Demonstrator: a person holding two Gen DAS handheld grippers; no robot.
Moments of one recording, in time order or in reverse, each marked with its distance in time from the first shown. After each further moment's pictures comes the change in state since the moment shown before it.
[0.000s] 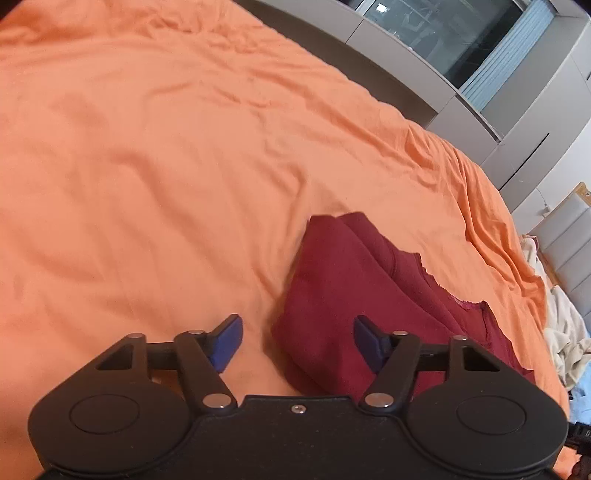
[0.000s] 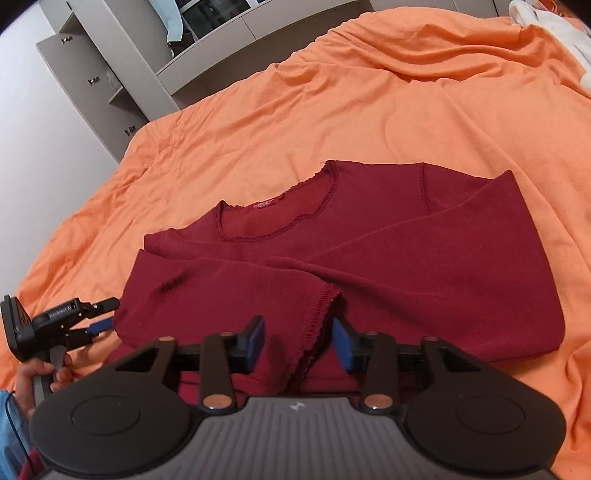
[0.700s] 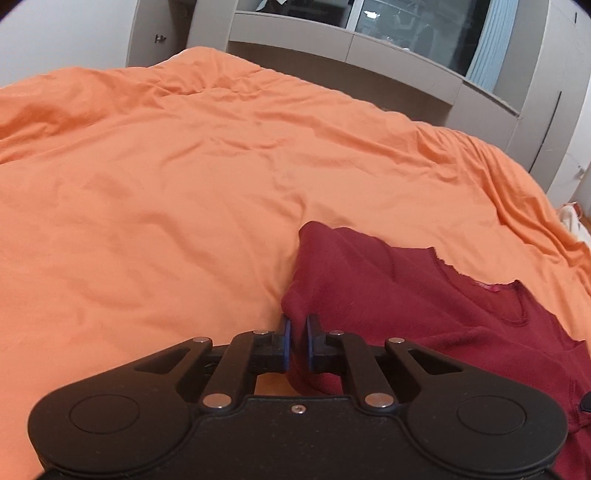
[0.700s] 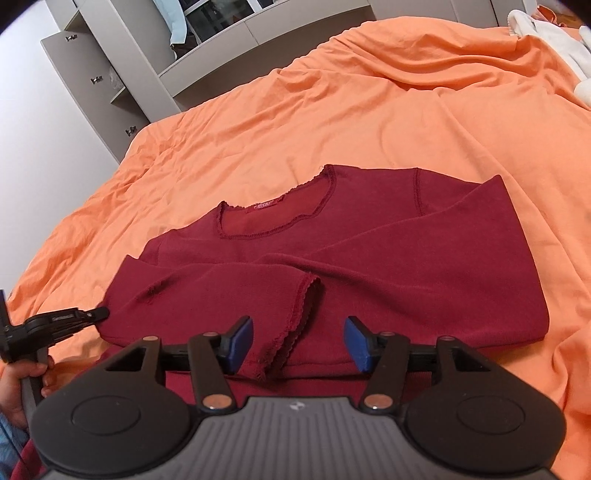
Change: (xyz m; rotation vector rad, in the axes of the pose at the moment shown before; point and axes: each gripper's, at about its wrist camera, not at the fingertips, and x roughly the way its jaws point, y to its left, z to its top) left arm -0.031 -0.057 -0.016 0.192 -0.101 0.238; right arm -0.013 0.000 -0.007 -0.024 -0.018 -0.005
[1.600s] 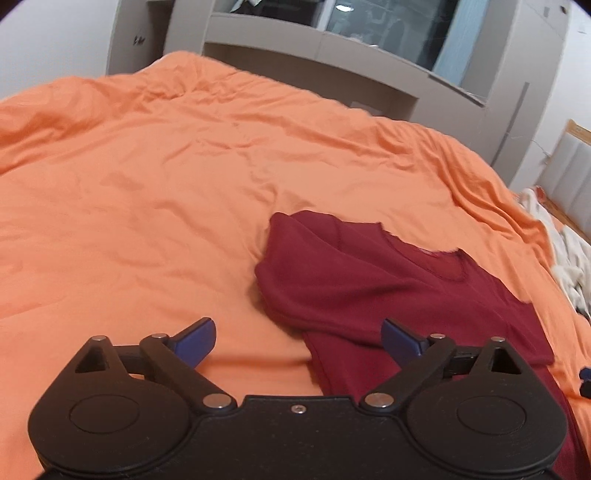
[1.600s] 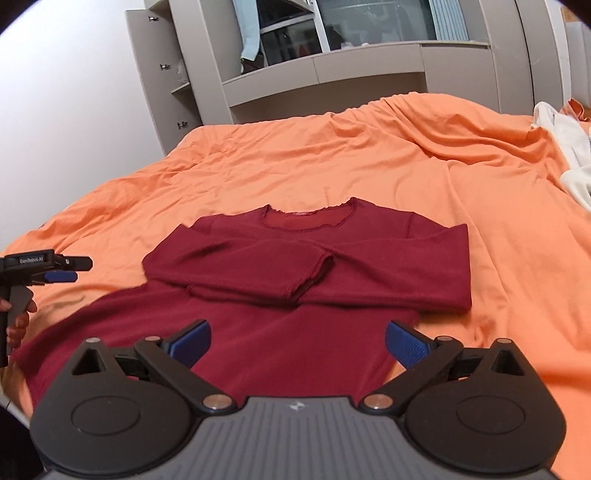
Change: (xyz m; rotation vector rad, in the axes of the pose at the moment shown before) left arm -0.114 -0.003 -0.036 0.057 0.002 -0.095; right arm -0.128 0.016 -0.081 -0.273 -0.140 0.015
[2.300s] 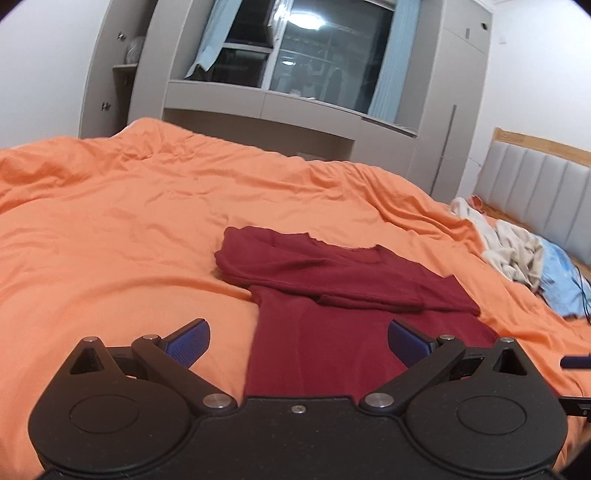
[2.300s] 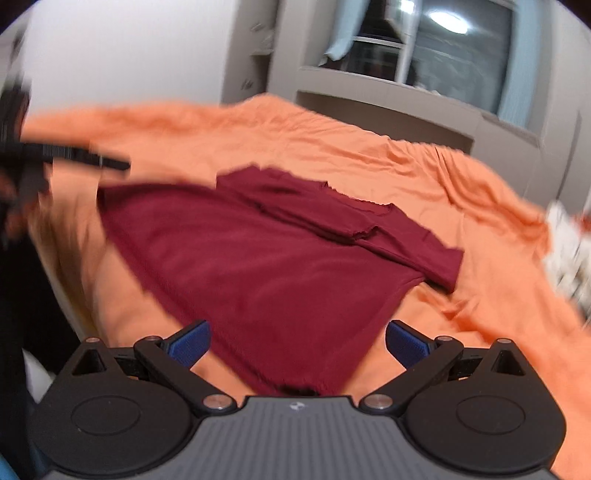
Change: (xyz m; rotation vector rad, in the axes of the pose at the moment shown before) left arm -0.143 -0.029 -0.119 0.129 -0.201 -0.111; right arm -0.117 0.107 -0.101 -0.479 0.022 -0.113
